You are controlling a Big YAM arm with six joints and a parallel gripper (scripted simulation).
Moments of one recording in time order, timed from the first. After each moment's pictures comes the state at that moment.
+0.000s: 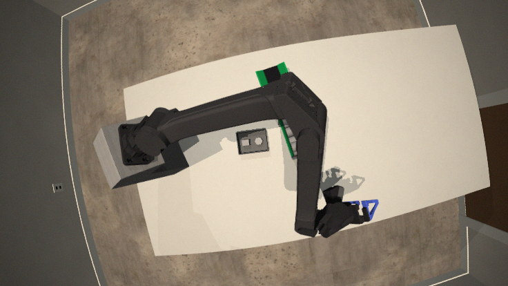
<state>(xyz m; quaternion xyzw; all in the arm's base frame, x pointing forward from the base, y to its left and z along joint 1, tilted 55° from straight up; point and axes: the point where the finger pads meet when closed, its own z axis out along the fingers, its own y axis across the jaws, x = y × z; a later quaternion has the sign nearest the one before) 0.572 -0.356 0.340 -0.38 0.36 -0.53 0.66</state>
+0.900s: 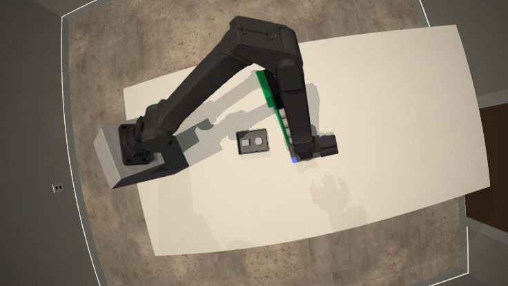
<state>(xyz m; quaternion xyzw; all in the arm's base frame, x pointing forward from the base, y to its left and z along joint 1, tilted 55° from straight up) 0.592 -0.098 0.181 -0.61 0.59 -0.29 0.45</state>
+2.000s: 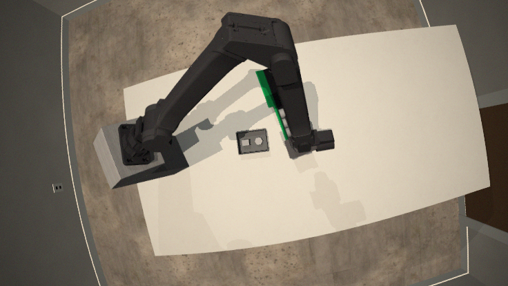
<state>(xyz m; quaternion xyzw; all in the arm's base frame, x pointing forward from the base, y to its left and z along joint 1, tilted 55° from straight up) 0.564 -0.076 0.157 -0.66 0.59 -0.26 0.38</state>
